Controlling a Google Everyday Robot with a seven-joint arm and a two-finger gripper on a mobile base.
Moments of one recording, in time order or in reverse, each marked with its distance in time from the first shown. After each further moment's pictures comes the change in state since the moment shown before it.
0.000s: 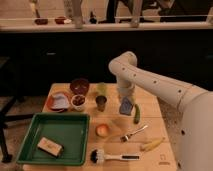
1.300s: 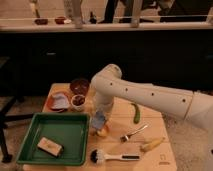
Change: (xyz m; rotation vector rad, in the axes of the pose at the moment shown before) arm -0.142 -0.105 -0.030 0.272 -0.055 0.066
